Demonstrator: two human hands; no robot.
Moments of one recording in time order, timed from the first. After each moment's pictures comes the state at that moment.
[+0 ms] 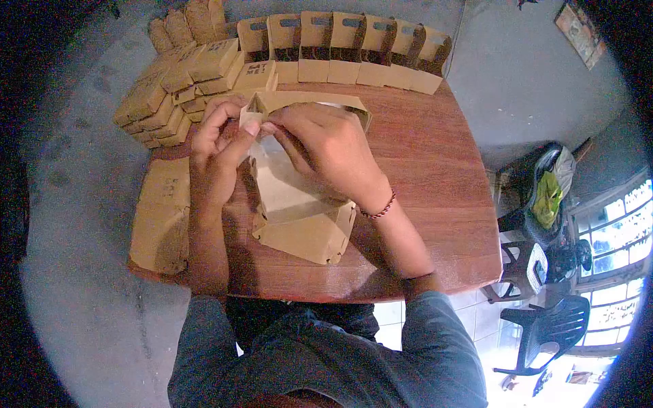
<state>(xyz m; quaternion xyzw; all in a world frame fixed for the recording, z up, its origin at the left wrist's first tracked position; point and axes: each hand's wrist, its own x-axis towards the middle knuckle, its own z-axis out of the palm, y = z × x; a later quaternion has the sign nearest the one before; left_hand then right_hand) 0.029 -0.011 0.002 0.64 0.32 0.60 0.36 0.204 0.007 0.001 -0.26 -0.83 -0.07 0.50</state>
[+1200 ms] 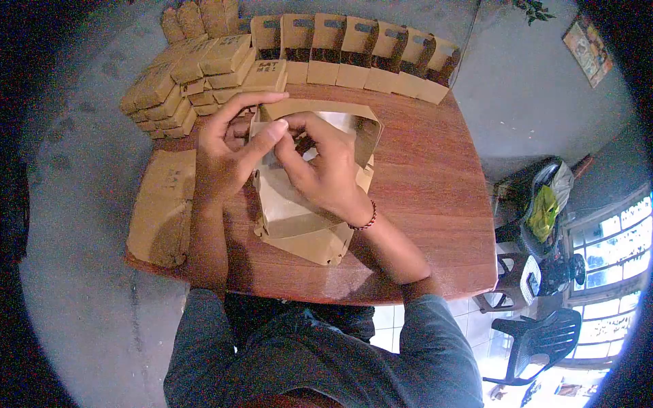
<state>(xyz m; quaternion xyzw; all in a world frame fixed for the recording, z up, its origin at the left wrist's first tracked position) 0.017 -0.014 0.014 0.70 0.28 0.54 0.38 0.173 -0.007 -0.021 -0.28 -0.70 0.19 0.62</state>
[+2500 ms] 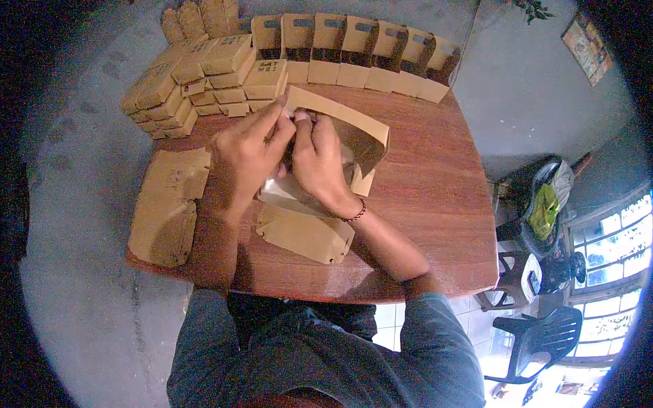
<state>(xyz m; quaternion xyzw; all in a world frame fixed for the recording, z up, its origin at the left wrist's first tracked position) 0.033 0.001 -0.008 0.75 0.40 0.51 -0.12 0.152 -0.001 -0.025 -0.39 -0.55 0.43 0.60</state>
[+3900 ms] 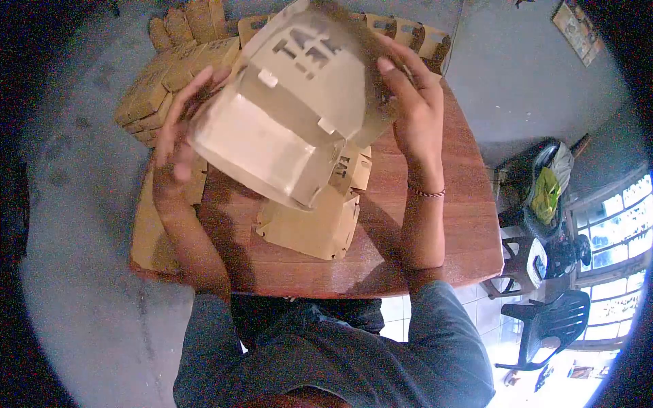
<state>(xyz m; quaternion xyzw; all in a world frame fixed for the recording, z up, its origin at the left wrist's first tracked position) -0.036 0.006 0.014 0.70 0.16 0.56 0.41 0.259 0.010 0.034 -0.37 -0.61 0.26 0.65</state>
